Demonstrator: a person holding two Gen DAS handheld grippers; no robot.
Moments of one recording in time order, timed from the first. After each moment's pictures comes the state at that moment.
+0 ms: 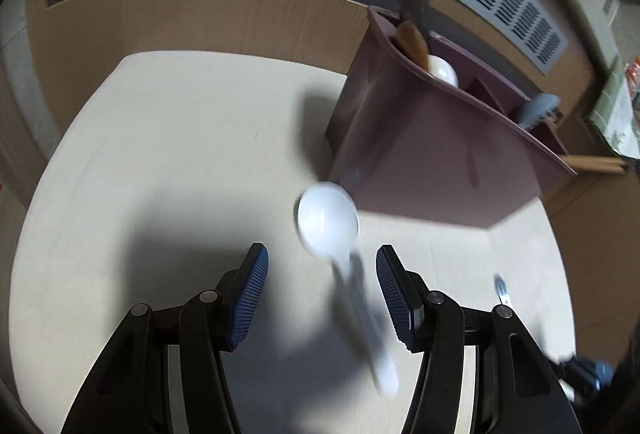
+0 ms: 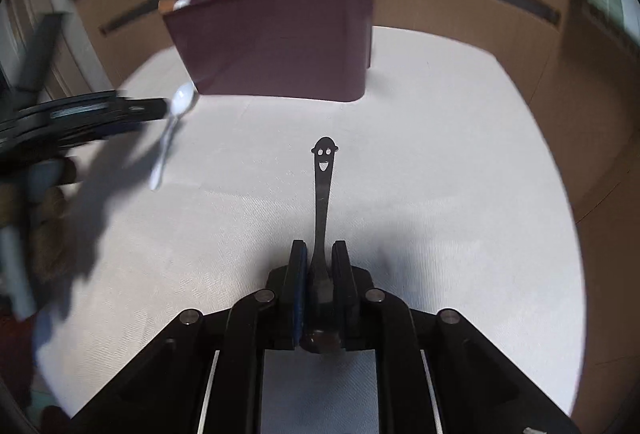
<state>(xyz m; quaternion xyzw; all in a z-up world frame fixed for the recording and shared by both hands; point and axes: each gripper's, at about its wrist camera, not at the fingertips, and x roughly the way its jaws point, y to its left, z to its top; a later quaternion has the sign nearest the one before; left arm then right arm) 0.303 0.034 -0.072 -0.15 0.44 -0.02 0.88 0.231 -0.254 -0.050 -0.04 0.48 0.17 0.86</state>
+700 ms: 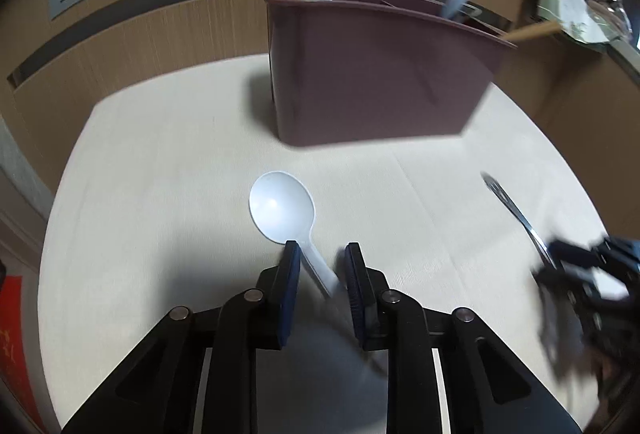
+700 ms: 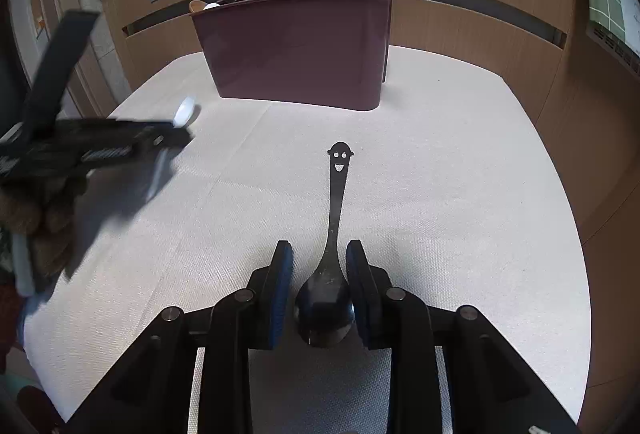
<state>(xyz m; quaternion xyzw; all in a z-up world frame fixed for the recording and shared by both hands) 0.243 0.000 -0.072 0.00 0.45 -0.10 0.89 0.212 -0.243 -0.051 -0.07 0.43 0.19 0.88</state>
